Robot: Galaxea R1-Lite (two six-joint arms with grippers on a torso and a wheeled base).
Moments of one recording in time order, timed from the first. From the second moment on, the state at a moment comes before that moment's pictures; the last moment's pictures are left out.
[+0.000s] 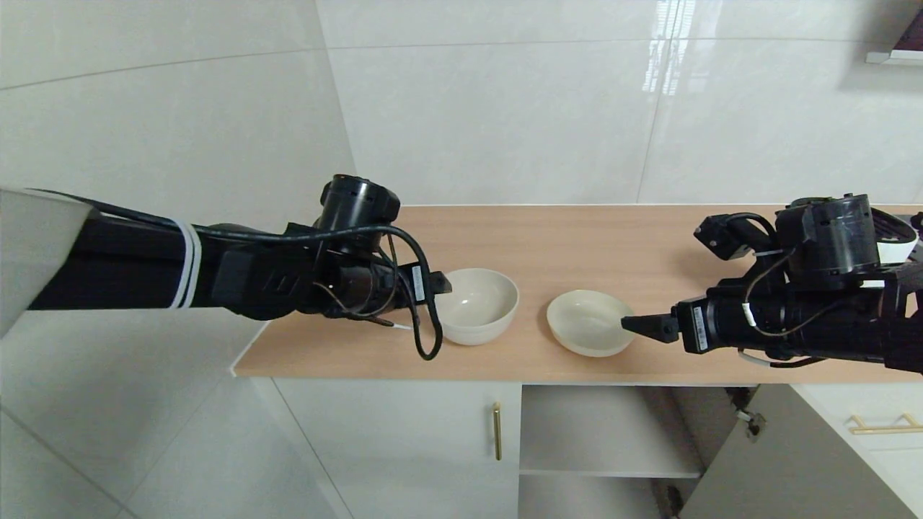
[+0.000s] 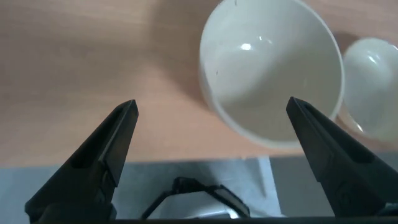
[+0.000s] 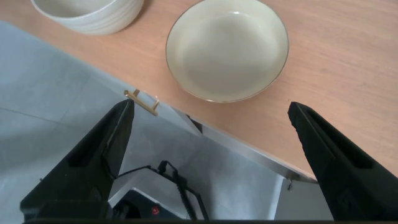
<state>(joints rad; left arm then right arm) -0.45 1.98 -1.37 0.05 0.15 -0.46 0.36 1.65 -0.90 -0.24 0.15 0.03</state>
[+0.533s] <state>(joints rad) -0.45 2.13 -1.49 0.05 0.25 -0.47 0.36 1.65 -0.90 -0.25 0.15 0.05</state>
